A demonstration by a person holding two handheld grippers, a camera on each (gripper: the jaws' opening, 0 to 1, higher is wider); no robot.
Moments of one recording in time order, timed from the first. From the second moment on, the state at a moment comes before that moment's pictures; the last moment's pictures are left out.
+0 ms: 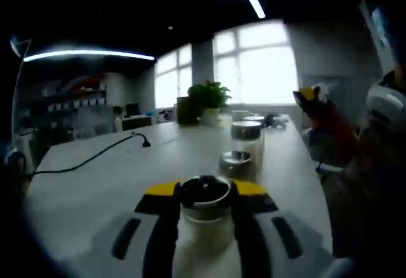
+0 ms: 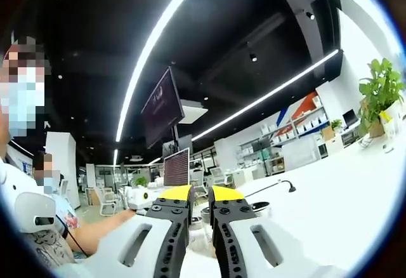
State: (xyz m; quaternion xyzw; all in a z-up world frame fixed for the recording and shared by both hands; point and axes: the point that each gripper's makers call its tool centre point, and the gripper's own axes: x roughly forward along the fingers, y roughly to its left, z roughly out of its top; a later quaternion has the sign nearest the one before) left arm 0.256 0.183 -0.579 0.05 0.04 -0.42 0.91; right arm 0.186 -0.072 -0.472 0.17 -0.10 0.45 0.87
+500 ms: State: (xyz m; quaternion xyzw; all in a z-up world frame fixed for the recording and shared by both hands) left arm 0.249 0.182 -0.578 0.01 0.01 -0.43 0.90; right arm 0.186 -0.076 -0.474 0.18 -0.10 0.45 0.87
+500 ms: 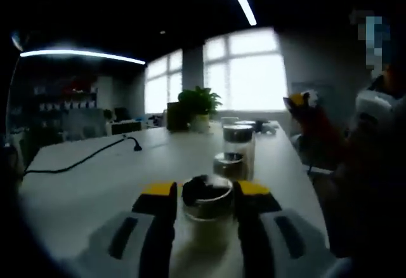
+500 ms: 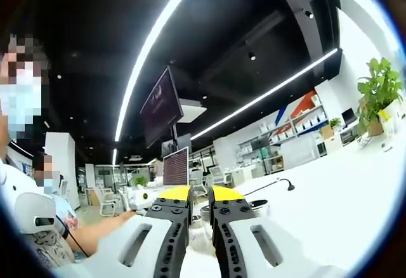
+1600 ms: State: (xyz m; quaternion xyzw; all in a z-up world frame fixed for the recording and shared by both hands) left arm 0.253 0.197 -0.561 0.01 -0.03 -0.14 0.99; right arm 0.184 -0.076 -0.462 0.15 -0.13 0.45 0.87
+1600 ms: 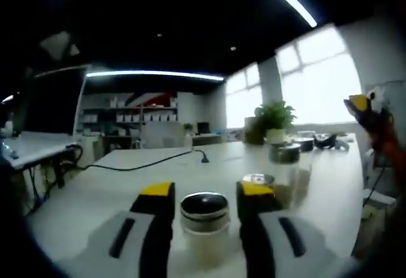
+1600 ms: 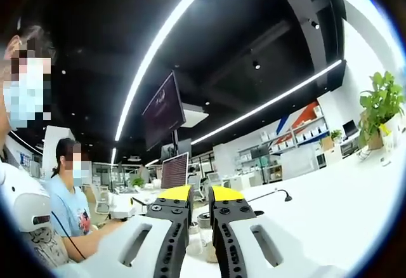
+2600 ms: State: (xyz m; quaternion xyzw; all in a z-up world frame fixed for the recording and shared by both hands) left arm 0.260 0.198 -0.565 0.01 0.01 -0.30 0.95; right arm 0.177 -0.084 -0.460 0.17 -0.13 0.45 0.87
